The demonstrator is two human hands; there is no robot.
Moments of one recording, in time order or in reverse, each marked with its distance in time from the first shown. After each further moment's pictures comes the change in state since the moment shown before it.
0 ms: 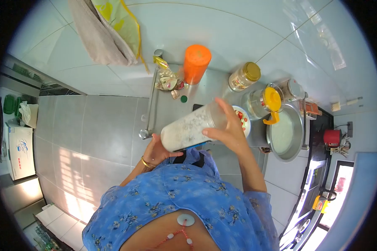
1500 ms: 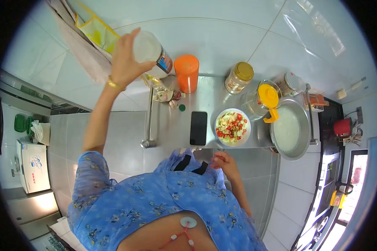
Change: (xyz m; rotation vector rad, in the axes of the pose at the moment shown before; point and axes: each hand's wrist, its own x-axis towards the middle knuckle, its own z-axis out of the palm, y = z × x) left_hand 0.110 0.204 0.207 2.253 0.252 1.367; right_hand -0.109 0.157 0.032 0.596 0.035 0.459
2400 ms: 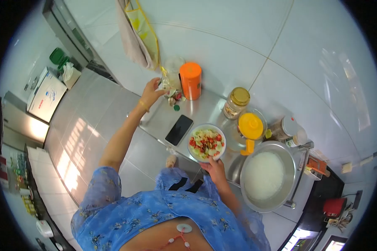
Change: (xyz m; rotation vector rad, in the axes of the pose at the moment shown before) left_hand -0.139 0.089 0.118 -0.267 0.055 -0.820; right_hand 0.079 0.004 -0.163 0.328 -0.309 0.067
